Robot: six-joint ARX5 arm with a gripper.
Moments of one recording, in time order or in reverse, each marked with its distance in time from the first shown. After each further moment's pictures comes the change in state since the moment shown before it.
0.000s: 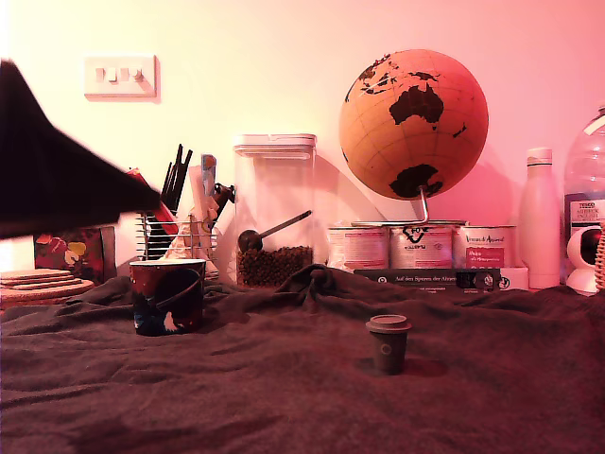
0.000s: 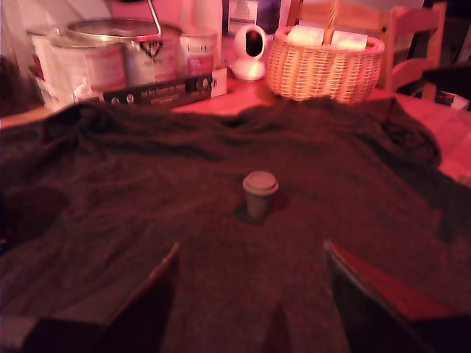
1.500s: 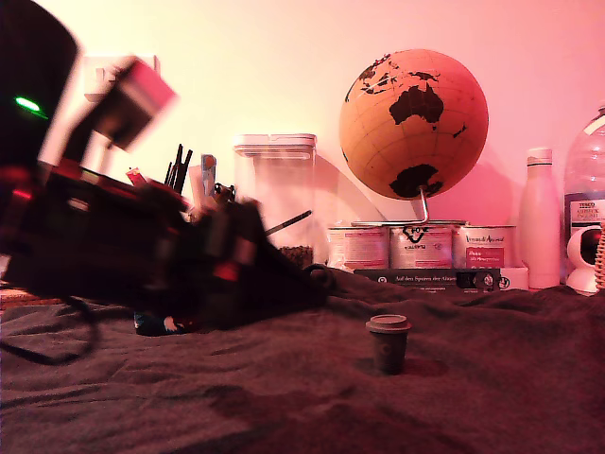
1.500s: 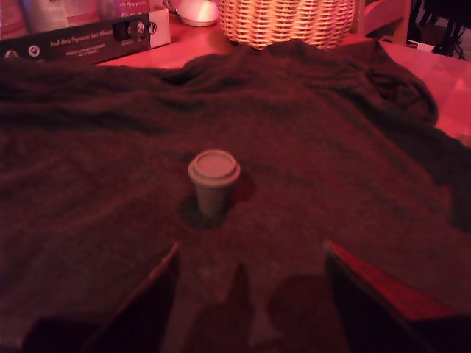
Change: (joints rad) arm -0.071 0.842 0.290 0.426 0.053 0.018
